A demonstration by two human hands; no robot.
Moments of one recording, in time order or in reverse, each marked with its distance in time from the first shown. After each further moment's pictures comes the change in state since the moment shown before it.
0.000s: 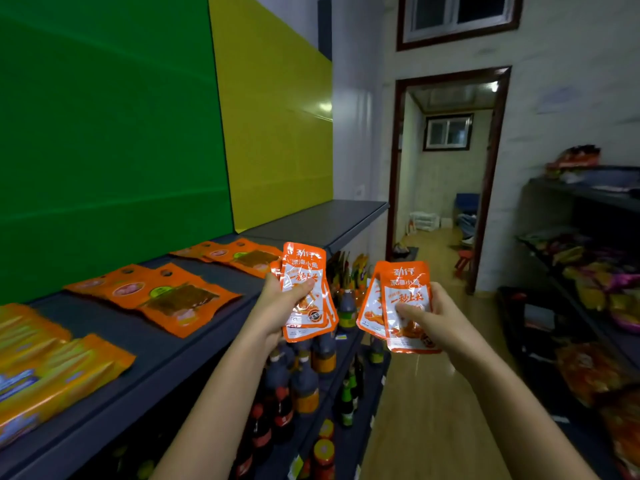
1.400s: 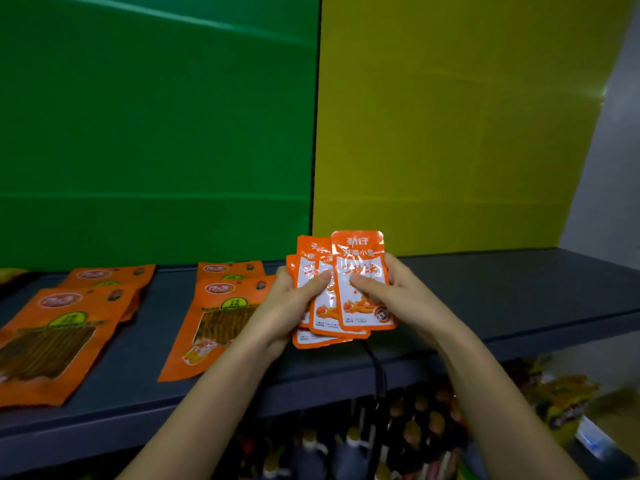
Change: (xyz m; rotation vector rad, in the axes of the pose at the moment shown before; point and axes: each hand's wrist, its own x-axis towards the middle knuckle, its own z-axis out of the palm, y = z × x) left_hand 0.324 -0.008 0.068 0.009 0.725 0.076; right_hand 0.478 0.004 0.125 0.109 -1.046 -0.349
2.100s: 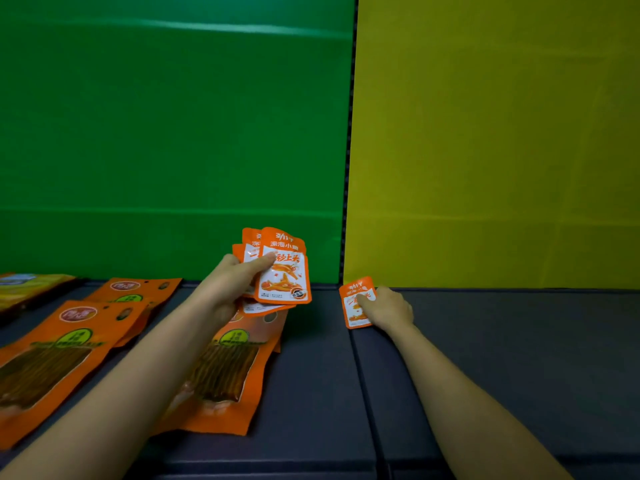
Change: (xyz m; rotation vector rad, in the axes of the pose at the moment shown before) left_hand 0.093 0.038 -0.057 0.167 0.397 -0.046; right_hand 0.202 0.111 0.020 -0.648 0.048 0.210
